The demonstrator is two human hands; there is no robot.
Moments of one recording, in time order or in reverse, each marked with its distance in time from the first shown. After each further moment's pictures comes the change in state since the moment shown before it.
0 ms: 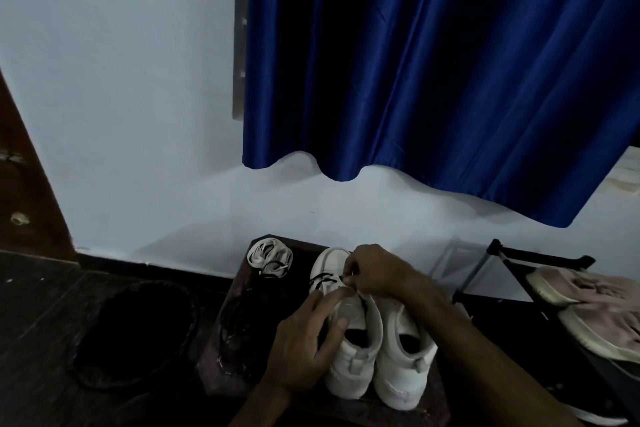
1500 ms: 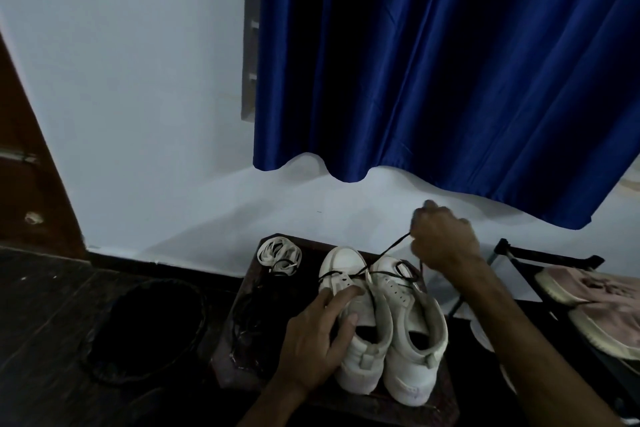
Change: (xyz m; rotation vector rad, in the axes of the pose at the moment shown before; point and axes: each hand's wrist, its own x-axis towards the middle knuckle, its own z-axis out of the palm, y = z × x) left_hand -0.001 0.002 0.001 0.087 -0.002 -0.019; right_hand -0.033 0.026 -0.053 -0.338 0.425 0.252
